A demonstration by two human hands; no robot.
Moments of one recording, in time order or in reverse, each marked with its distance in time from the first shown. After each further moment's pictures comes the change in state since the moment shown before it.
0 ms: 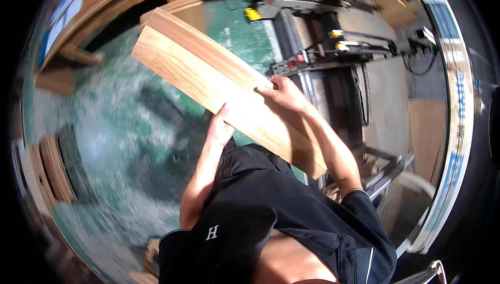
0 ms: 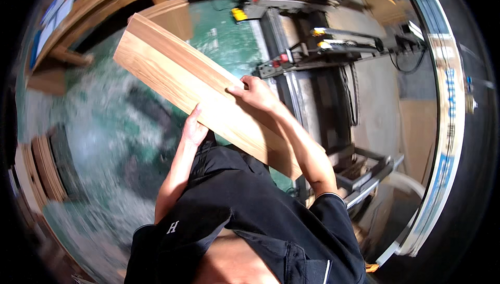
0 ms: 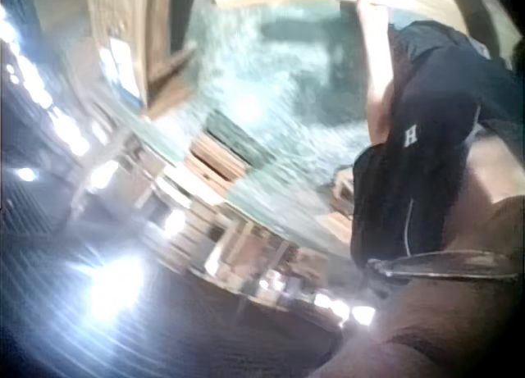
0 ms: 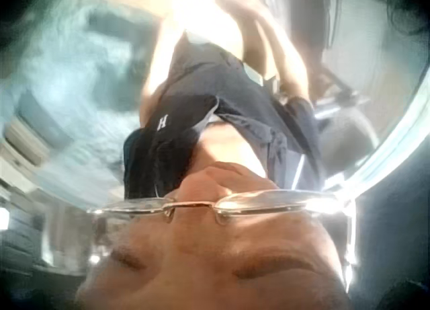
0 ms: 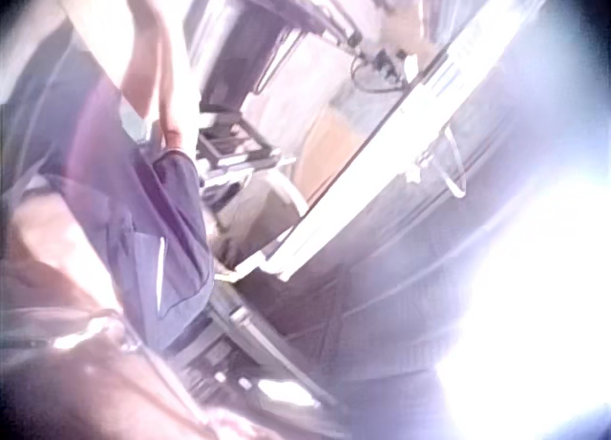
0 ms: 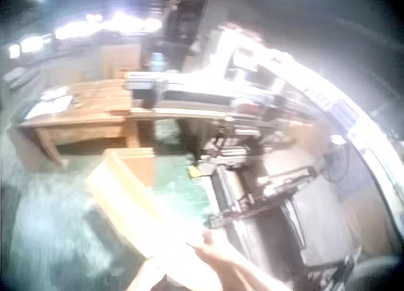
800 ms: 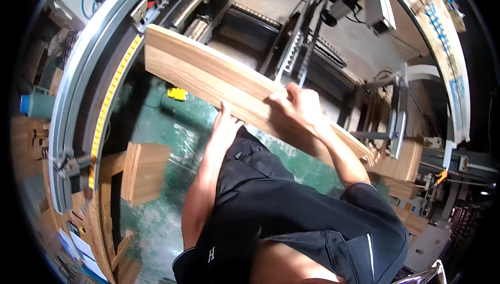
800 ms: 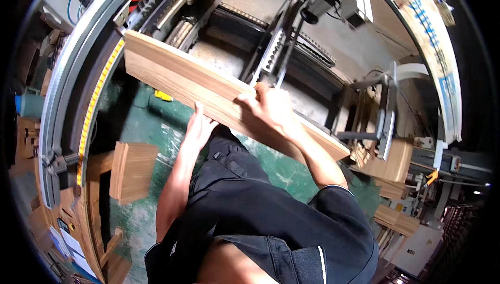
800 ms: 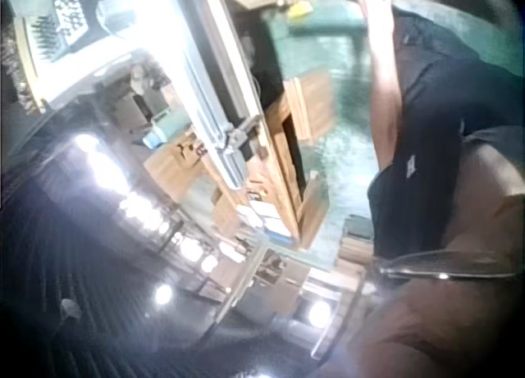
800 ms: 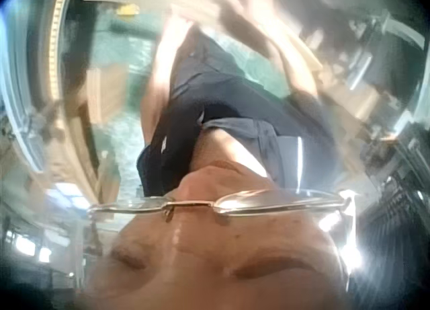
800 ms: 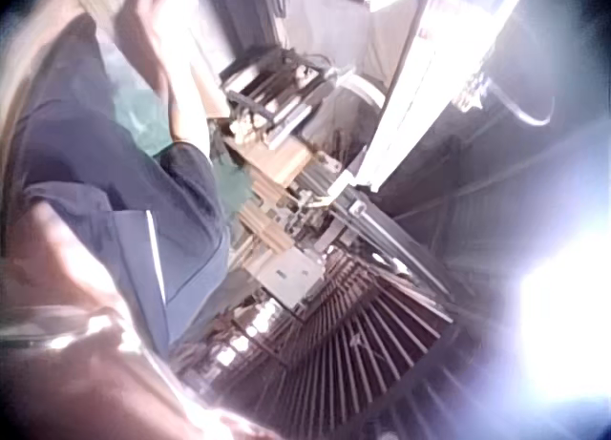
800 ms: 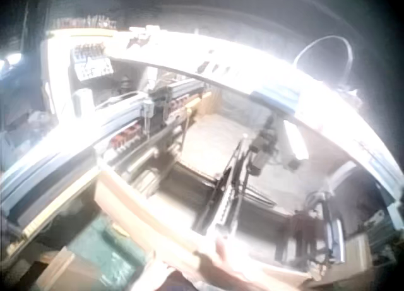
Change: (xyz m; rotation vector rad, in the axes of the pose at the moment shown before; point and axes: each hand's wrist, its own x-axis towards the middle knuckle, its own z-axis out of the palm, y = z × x) left_hand 0.480 -0.049 0.254 0.532 -0.357 -0.757; right_hand 0.141 0.079 -0.303 -0.129 0.956 0.479
